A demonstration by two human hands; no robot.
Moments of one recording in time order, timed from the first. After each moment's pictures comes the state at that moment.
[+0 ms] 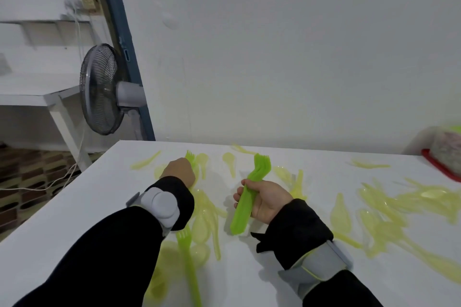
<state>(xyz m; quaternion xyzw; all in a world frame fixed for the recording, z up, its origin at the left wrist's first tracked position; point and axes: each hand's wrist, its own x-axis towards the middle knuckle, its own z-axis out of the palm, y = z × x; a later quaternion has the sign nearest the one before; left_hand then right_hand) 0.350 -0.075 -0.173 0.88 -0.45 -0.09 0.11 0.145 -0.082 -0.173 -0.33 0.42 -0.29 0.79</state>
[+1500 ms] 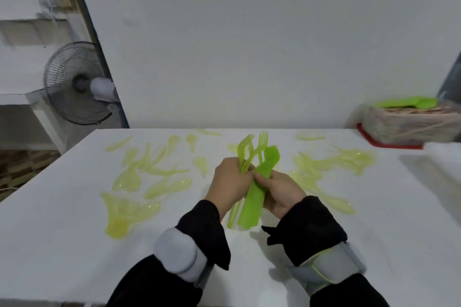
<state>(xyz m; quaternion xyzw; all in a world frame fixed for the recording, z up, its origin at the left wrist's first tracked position) 0.092 0.005 -0.147 0.69 -0.49 -0.30 0.44 -0.017 -0.027 -0.168 -0.39 0.37 -0.36 0.76</state>
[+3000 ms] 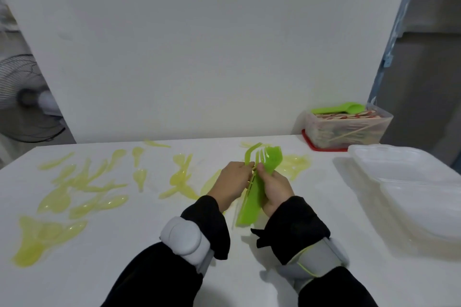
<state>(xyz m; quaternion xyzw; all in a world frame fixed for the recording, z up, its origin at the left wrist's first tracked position) -0.050 -0.049 -0.137 0.63 -0.53 -0.39 0.42 -0.142 -0.075 -0.168 -0.34 0.42 -0.51 0.67</state>
